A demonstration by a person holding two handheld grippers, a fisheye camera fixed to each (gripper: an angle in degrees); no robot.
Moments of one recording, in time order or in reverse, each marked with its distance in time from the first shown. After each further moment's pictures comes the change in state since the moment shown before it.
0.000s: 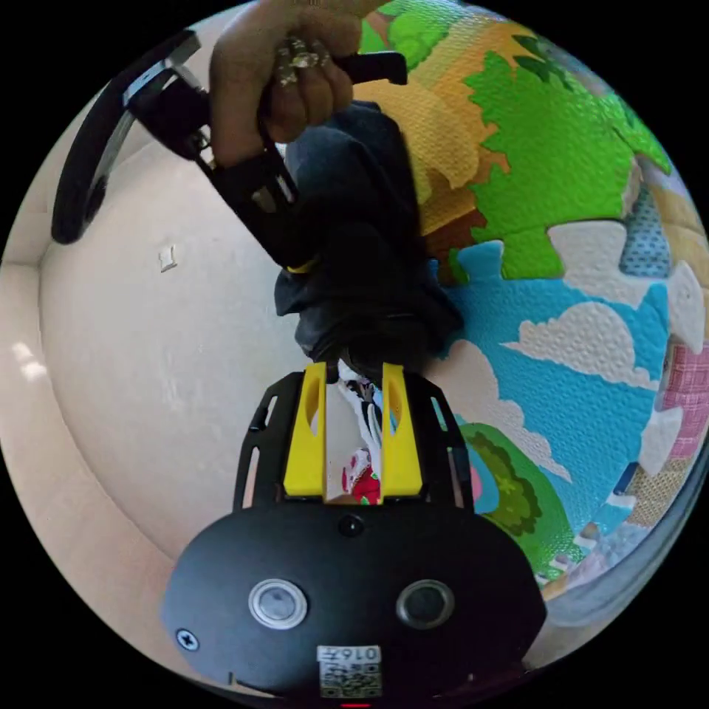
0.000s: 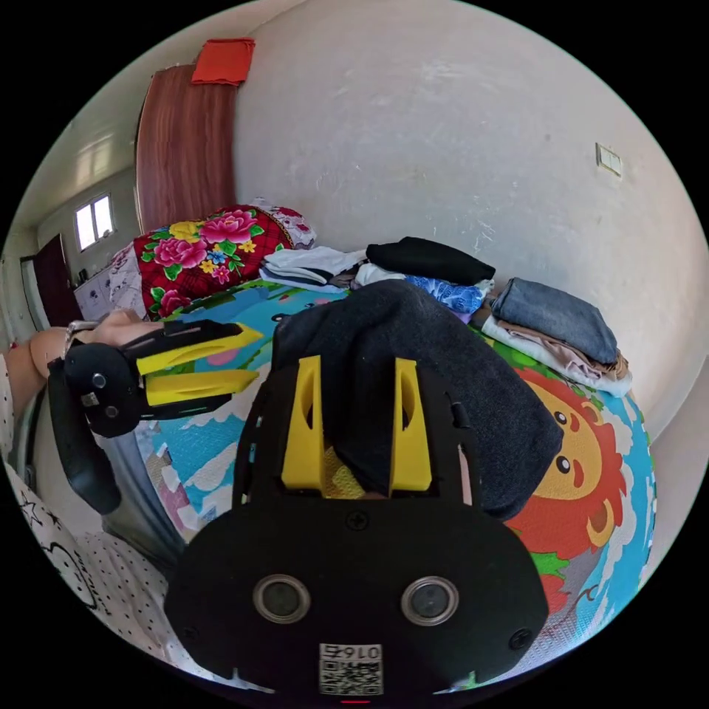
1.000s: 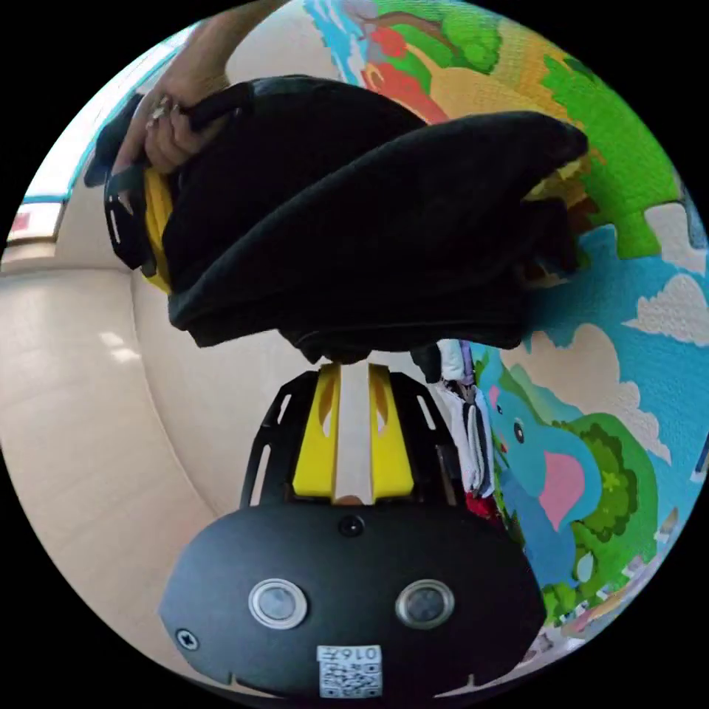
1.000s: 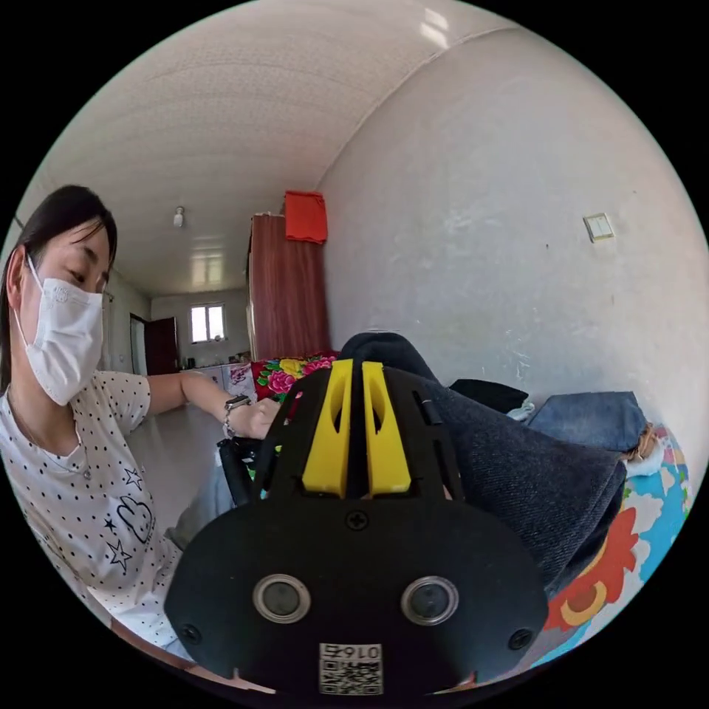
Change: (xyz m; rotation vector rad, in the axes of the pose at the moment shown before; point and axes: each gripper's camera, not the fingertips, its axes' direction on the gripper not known) left arm -0.001 0.016 -0.017 0.046 -0.517 0.060; right arm 0.093 0.015 -0.256 0.579 -0.434 -0.051
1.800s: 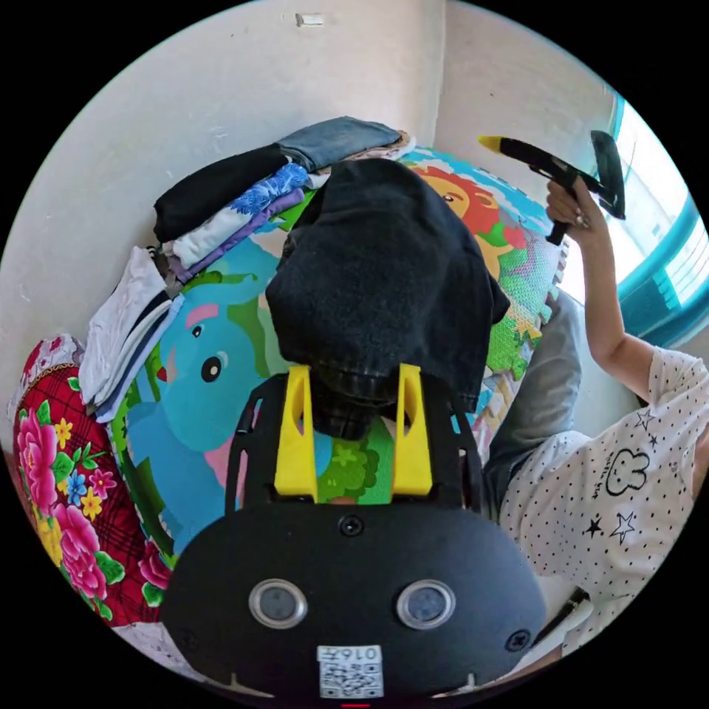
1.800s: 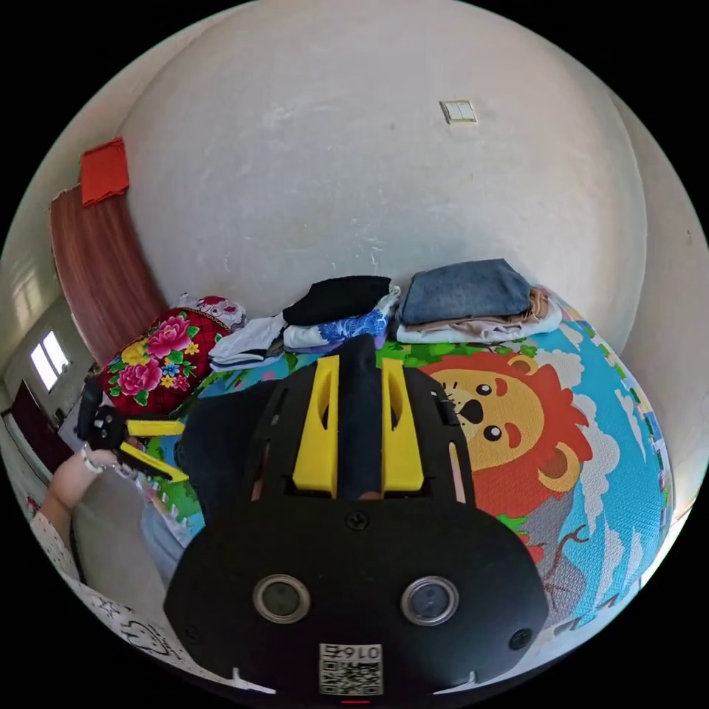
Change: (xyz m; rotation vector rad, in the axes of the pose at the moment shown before) left arm -0.001 0.331 0.244 -0.142 1.617 -0.934; right arm 0.066 0.016 0.101 -0.362 0.617 0.378
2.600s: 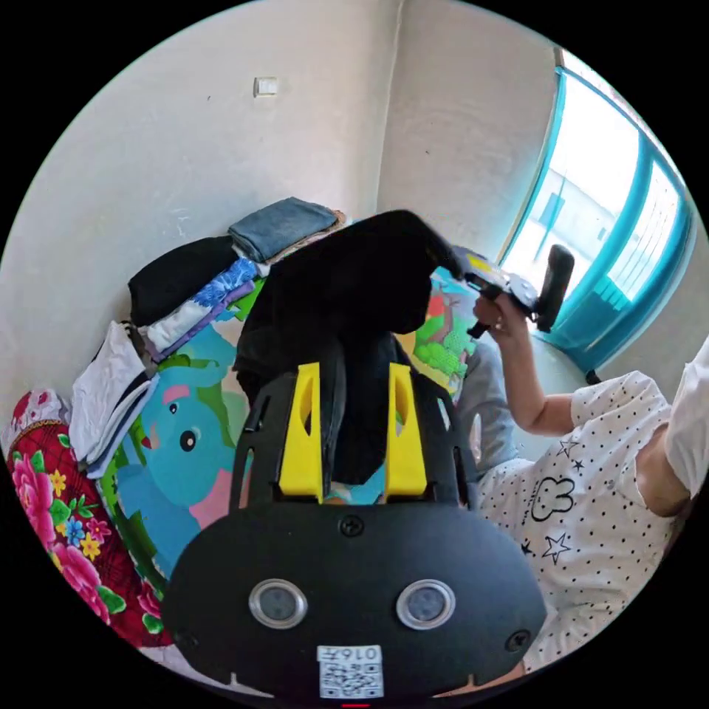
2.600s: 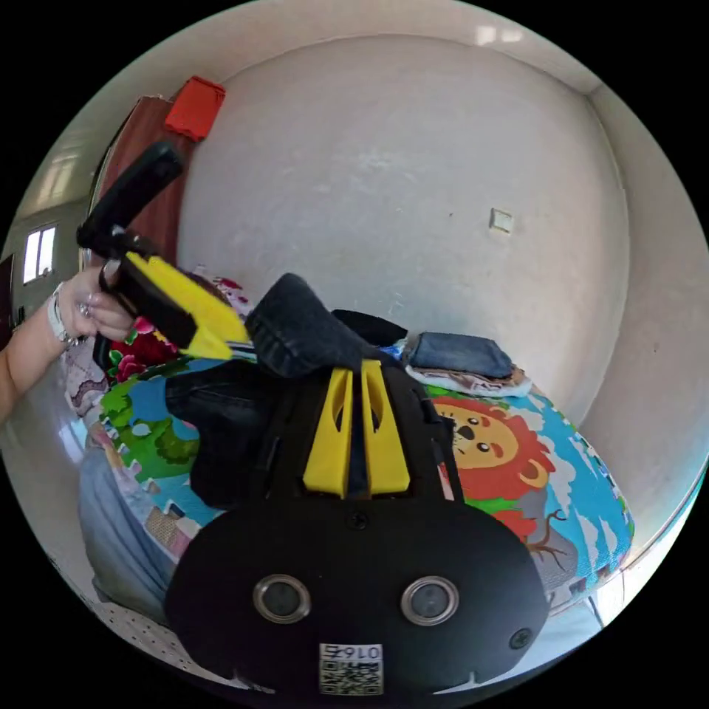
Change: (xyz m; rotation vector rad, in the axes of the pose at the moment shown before) left arm -0.024 0.003 -0.183 0.254 0.223 0.093; right arm -0.105 0.097 -0.053 0.220 0.212 -0.229
